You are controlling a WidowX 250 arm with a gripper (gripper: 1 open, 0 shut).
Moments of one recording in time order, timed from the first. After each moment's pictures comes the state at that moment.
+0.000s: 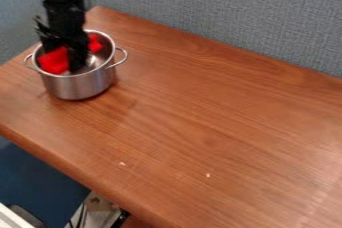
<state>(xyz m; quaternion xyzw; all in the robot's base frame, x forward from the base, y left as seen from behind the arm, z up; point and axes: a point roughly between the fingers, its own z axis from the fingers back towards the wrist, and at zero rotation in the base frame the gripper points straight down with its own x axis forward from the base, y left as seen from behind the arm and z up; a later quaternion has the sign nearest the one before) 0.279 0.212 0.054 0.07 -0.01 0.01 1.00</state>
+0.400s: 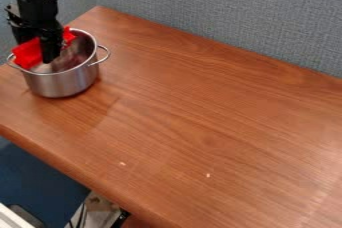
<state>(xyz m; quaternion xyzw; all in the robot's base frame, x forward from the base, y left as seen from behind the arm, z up) 0.275 0.235 0.059 0.08 0.01 0.04 1.00</state>
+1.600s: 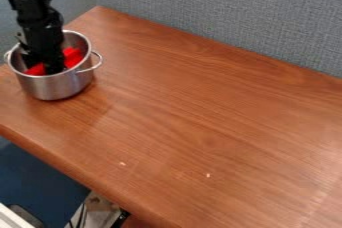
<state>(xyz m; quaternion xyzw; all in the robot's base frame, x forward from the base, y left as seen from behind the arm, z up) 0.270 0.216 0.021 0.03 0.01 -0.07 1.00</state>
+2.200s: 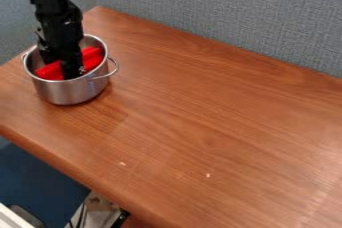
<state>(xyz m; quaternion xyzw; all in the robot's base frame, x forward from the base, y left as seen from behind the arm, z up) 0.274 0.192 0.038 0.03 0.00 -0.08 1.00</state>
